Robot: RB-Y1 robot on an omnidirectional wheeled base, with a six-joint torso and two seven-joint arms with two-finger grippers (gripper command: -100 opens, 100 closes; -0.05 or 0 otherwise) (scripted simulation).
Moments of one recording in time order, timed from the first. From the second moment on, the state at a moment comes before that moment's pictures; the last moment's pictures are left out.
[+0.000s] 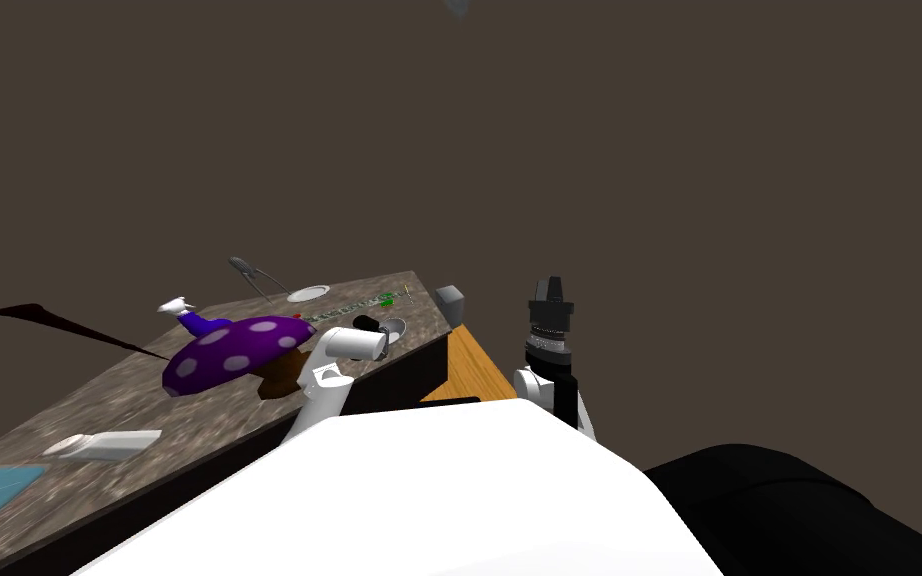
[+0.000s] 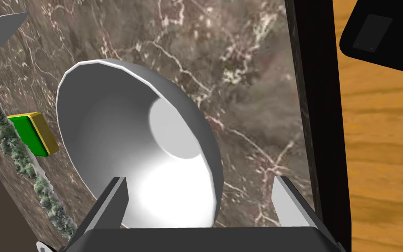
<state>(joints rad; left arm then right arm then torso) -0.02 0.19 -0.08 -2.14 -0.06 1.65 0.31 0.49 0.02 0.02 -2.39 0.00 -0.53 0.15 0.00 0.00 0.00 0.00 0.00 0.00</state>
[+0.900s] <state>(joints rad) -0.01 0.20 -0.08 -2.20 -0.05 1.71 0.32 0.49 0.02 0.02 -2.39 0.00 -0.53 0.15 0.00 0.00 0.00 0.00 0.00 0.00</state>
